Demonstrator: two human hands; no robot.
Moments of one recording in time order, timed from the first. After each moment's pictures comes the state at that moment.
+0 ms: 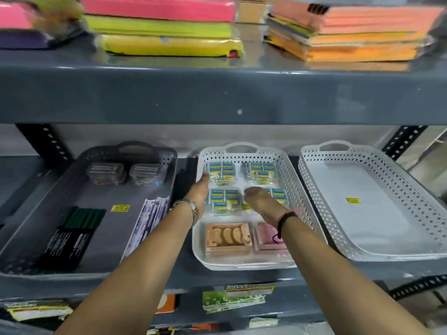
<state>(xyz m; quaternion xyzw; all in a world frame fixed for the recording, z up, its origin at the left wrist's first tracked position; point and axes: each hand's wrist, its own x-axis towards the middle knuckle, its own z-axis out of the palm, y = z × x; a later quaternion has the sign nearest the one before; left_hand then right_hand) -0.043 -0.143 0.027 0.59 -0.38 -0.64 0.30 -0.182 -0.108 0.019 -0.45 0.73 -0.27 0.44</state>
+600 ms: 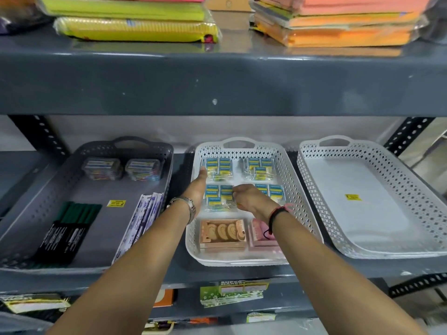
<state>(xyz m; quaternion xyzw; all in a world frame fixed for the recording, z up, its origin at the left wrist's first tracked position) -0.050 -0.144 0.019 0.60 -0.40 -0.63 0.29 -0.176 -0.114 0.011 -0.43 0.70 -0.28 0.49</state>
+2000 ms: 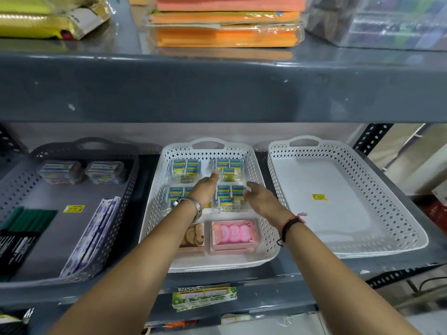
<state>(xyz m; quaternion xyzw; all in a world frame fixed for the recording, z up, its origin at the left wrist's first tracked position) -0.135 -0.121 0.035 0.58 -0.59 -0.52 0.20 -0.273 -0.076 0.027 -0.53 0.72 -0.26 0.37</state>
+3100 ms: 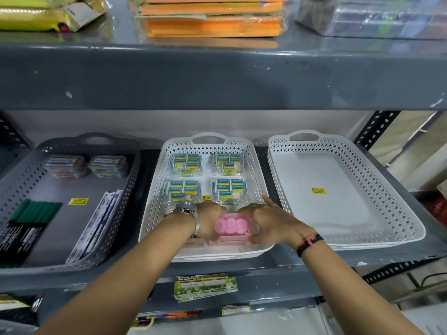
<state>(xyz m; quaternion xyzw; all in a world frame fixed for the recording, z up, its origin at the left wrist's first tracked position) -0.124 -0.083 0.022 0.39 -0.89 -0.16 -0.18 -0.286 -0.030 0.020 -0.79 0.58 0.06 0.17</state>
